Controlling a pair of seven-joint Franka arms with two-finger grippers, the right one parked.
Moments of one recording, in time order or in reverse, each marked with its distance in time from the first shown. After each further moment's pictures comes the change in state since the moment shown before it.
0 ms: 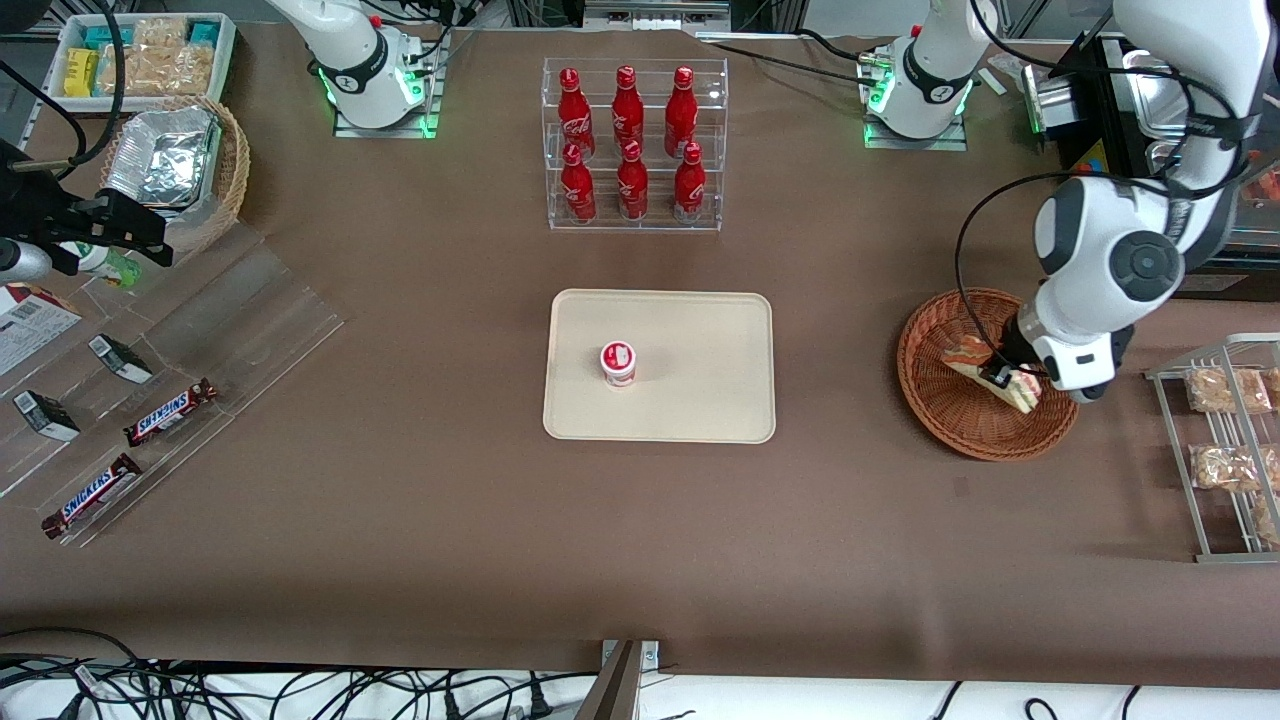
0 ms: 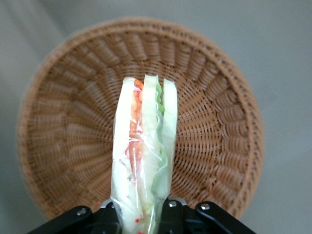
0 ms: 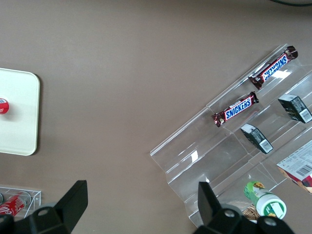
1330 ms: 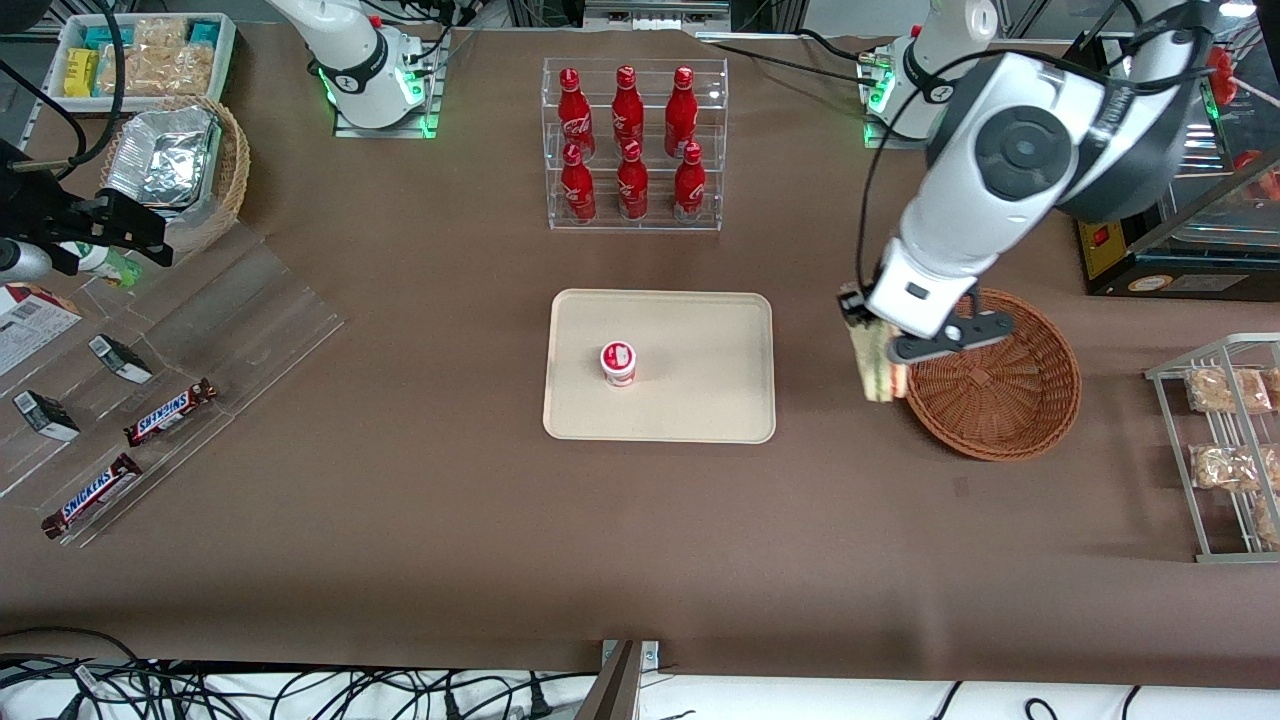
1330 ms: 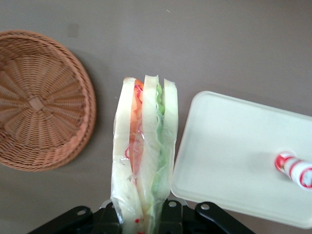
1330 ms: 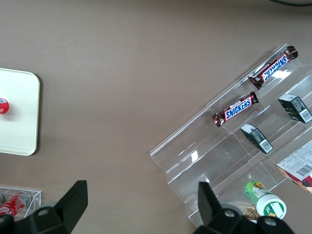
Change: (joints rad) arm -0.024 -0.006 -0.453 0.345 0.000 -0.357 0.357
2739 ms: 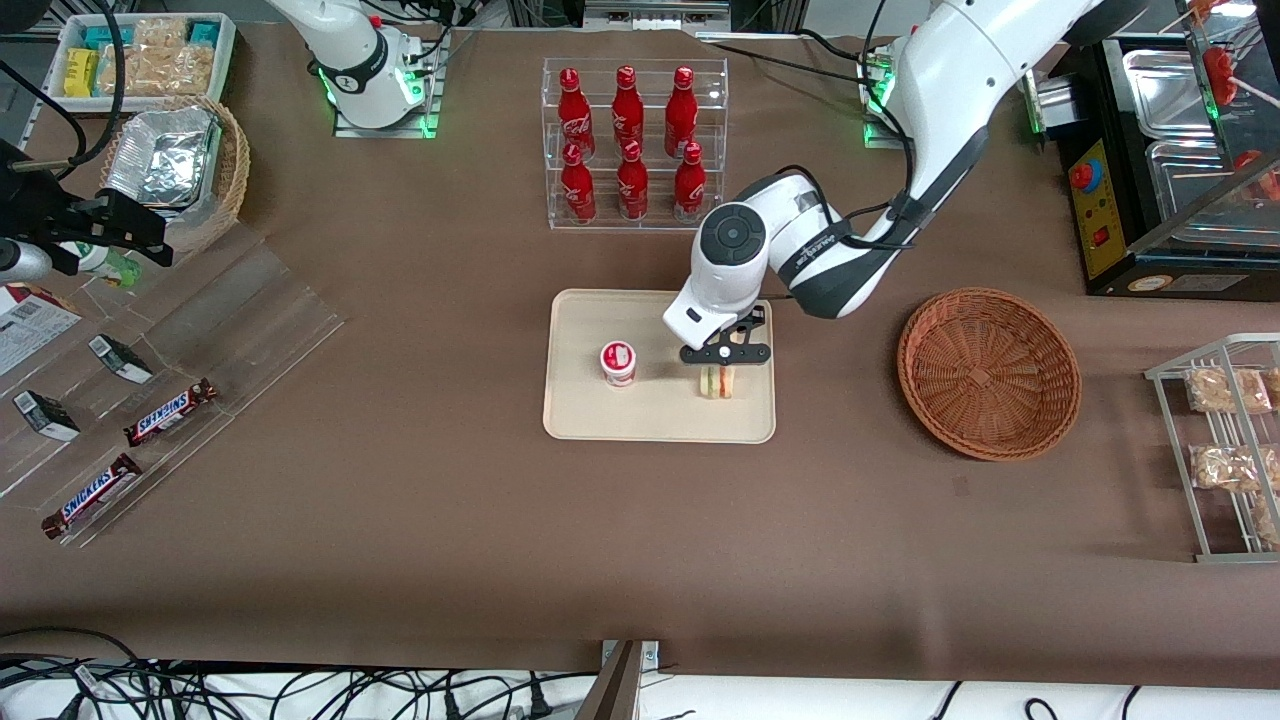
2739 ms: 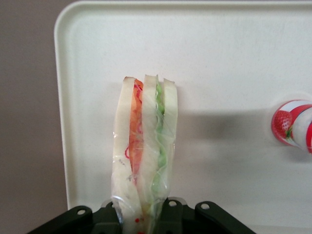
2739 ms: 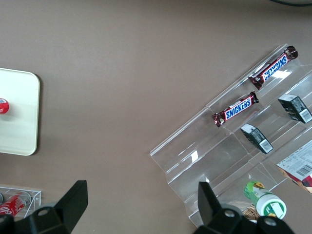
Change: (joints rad) arm -0.196 0.451 -0.081 -0.031 0.351 0.312 -0.258
